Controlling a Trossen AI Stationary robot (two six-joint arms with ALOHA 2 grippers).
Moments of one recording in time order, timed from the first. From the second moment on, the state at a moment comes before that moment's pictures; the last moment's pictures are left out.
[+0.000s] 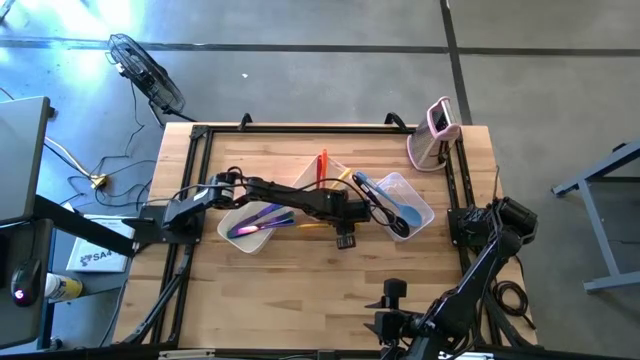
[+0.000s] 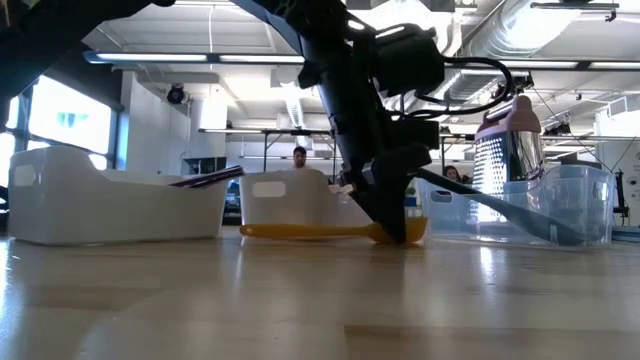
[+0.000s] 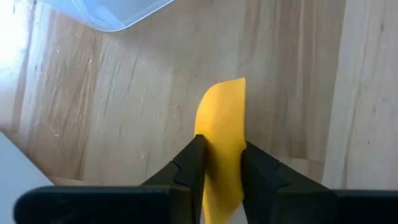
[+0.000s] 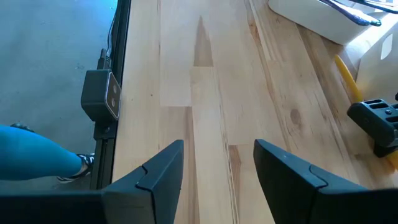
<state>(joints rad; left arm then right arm) -0.02 2.38 1.78 -0.65 -0.07 -0.14 0.92 1.87 1.47 -0.72 0.73 0.79</state>
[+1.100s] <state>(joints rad) -0.10 2.40 2.06 -0.96 -0.01 -0.25 0.95 1.87 1.47 -0.71 0.72 0.79</state>
